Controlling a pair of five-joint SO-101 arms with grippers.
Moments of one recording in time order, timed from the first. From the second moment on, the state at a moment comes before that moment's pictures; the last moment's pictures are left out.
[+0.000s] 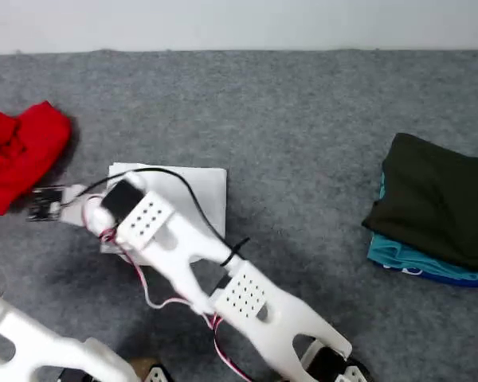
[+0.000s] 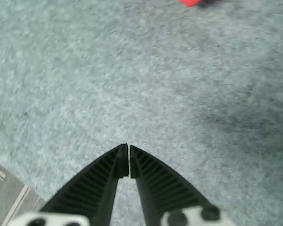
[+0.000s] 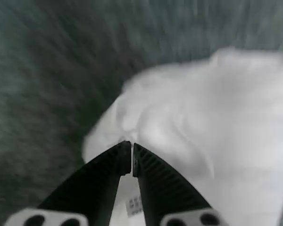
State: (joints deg) left arm -64.1 -41.6 34.2 84.3 -20.8; right arm -58.9 63.9 -83.4 98.5 32.5
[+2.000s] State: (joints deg) left arm -78.2 -41.6 34.2 84.3 -24.1; right arm -57.1 67.6 -93.1 100.5 32.4
